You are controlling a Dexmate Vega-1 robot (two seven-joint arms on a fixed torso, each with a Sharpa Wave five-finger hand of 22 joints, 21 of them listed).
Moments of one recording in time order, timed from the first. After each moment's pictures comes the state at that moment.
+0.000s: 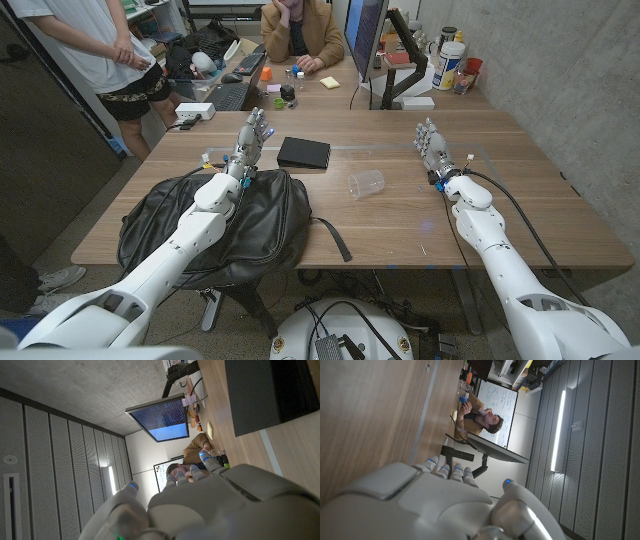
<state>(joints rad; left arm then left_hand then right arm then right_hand) 0.81 0.50 0.36 -1.29 -0.62 -0.34 -0.05 0.02 0.07 0.31 0.18 0.23 -0.17 -0.10 0.19 0.18 -0.17 -0.13 0.18 0.18 -0.17 -0.03 0.21 0.18 -0.17 -0.03 0.57 0.18 -0.81 -0.19 0.00 -1.18 0.30 0.18 0.28 0.00 0.06 0.21 0.19 0.27 -0.08 -0.02 0.19 0.18 -0.09 -0.03 0.20 0.18 -0.17 -0.03 0.18 0.18 -0.15 -0.04 0.23 0.18</state>
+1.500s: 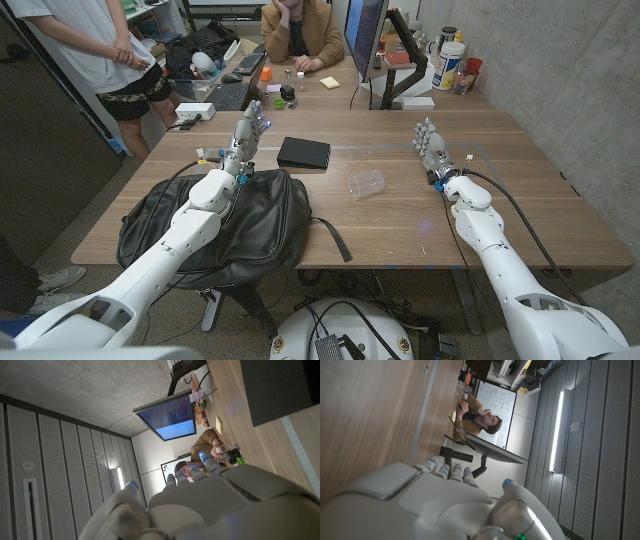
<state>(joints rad) 0.84 0.54 0.34 -1.39 -0.58 -0.33 0.00 0.03 0.08 0.32 0.18 0.23 -0.17 -0.10 0.19 0.18 -0.17 -0.13 0.18 0.18 -0.17 -0.03 0.21 0.18 -0.17 -0.03 0.56 0.18 -0.81 -0.19 0.00 -1.18 0.29 0.19 0.29 0.00 0.07 0.21 0.19 0.27 -0.08 -0.02 0.19 0.18 -0.09 -0.03 0.21 0.18 -0.17 -0.03 0.18 0.18 -0.15 -0.04 0.23 0.18</state>
